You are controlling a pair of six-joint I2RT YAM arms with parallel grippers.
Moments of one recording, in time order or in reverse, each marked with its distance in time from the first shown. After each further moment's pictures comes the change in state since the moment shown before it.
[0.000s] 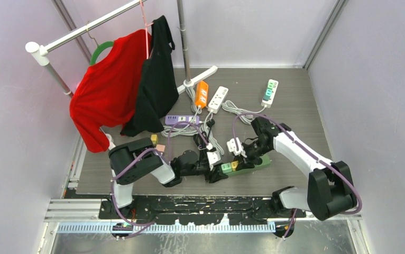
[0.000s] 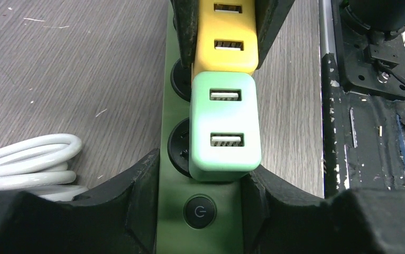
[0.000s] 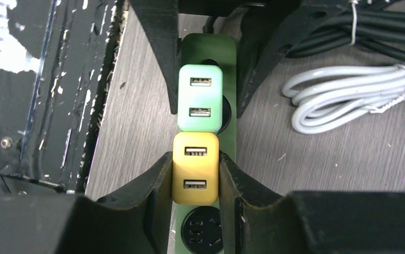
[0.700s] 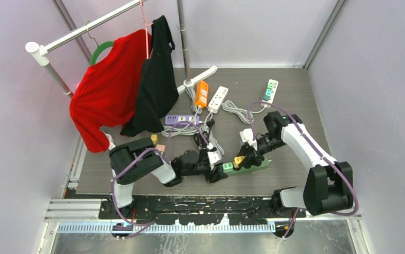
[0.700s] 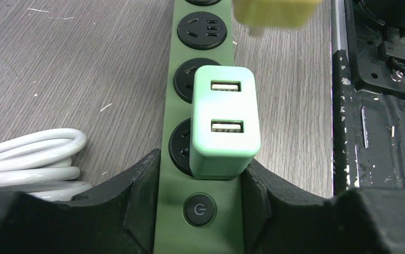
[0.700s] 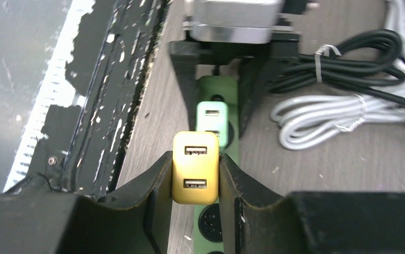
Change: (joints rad) left arm 0.004 0.003 0.011 -0.029 -0.021 0.001; right arm -0.165 0.022 0.098 -0.322 -0.190 -0.261
